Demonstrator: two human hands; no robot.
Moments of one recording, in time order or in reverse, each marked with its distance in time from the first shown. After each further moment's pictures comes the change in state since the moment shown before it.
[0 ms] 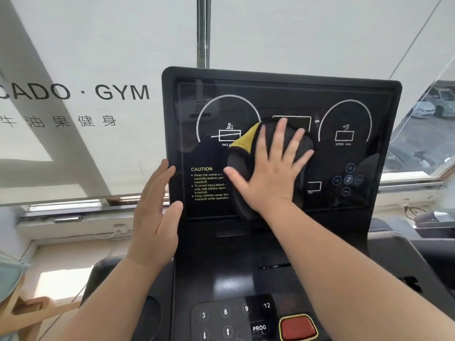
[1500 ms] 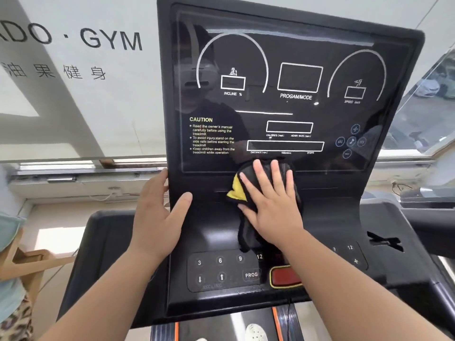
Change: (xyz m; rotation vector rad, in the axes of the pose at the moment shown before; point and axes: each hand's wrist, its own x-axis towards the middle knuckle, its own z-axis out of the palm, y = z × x) left_hand -0.069 -0.025 0.008 0.073 -0.058 -0.281; right_hand -0.136 0.060 0.049 -0.120 -0.148 -0.394
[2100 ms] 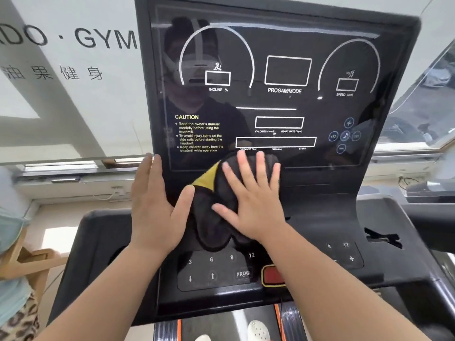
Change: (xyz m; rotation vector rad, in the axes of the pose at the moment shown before) left_hand -0.001 0.016 0.018 0.347 0.081 0.065; right_hand 0.011 -0.019 -0.011 0.133 -0.023 0.015
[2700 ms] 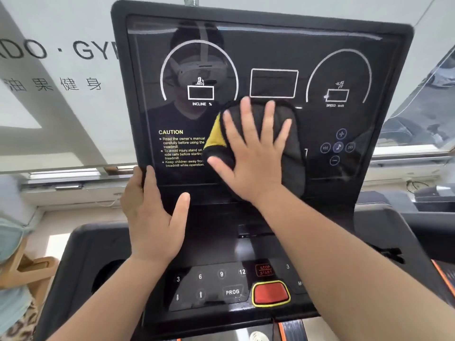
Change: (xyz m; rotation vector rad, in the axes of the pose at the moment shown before) left_hand 0.007 0.021 0.025 0.032 0.117 -0.038; right_hand 0.088 0.034 -0.047 -0.052 0.251 0.059
